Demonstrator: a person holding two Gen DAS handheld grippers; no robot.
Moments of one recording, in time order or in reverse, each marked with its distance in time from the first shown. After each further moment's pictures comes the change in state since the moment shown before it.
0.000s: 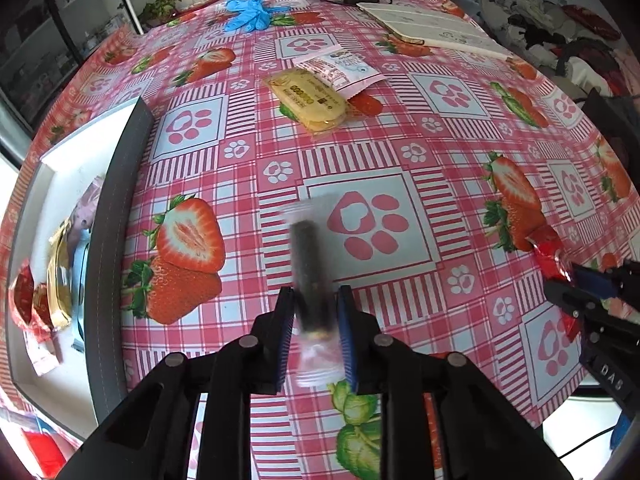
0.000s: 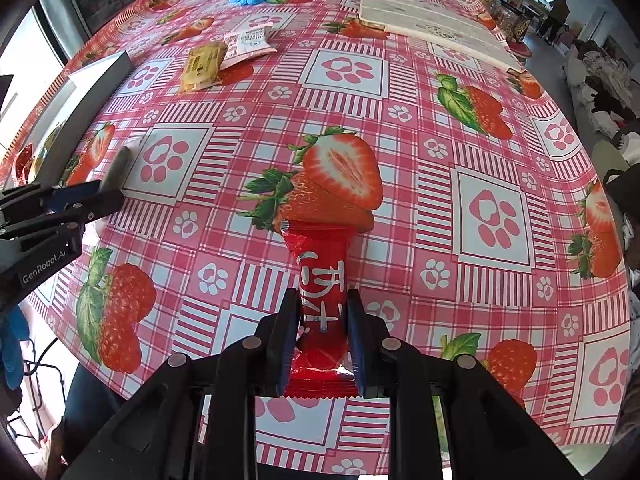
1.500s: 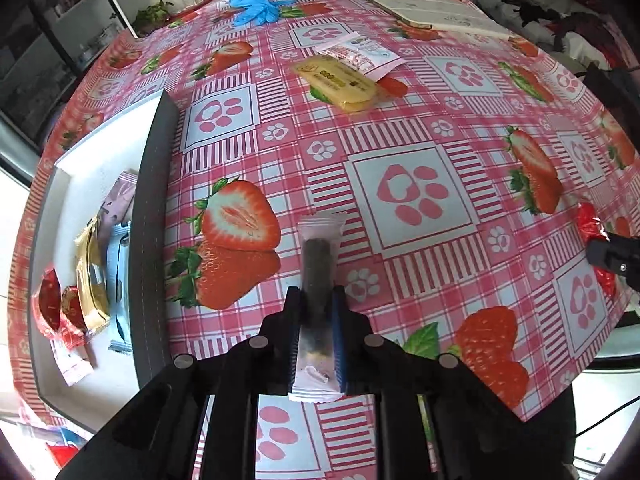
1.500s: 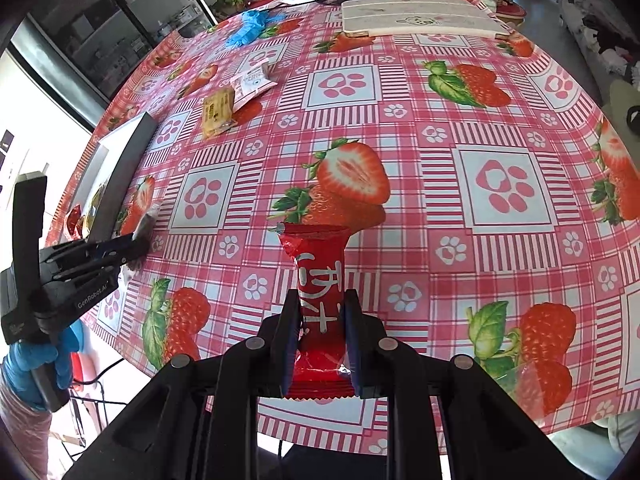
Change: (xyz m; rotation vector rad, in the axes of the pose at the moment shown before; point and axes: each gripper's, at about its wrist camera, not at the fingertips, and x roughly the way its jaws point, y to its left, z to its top) left arm -0.008 0.024 -0.013 0.070 0.028 0.037; right arm -0.019 -0.026 -0.013 0.187 -0.053 0.240
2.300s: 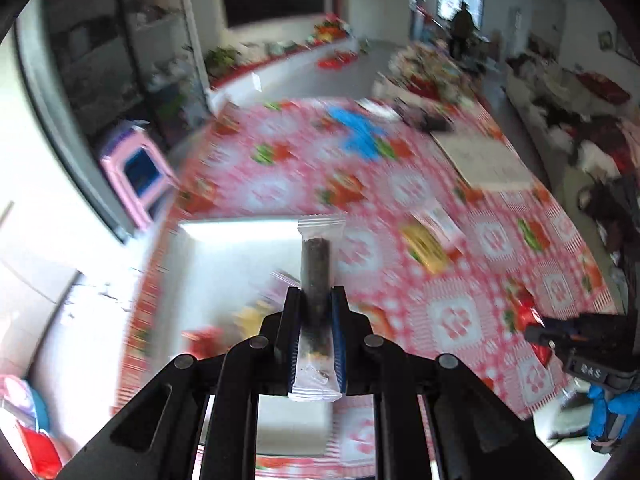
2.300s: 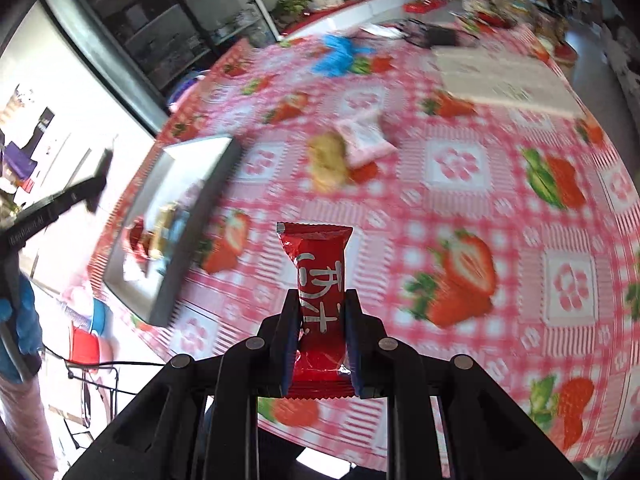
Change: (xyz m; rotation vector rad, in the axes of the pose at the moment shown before) left arm -0.148 0.139 0.035 -0.196 -0.293 0.055; right arm -0.023 0.098 0.054 -0.148 -0.053 0.121
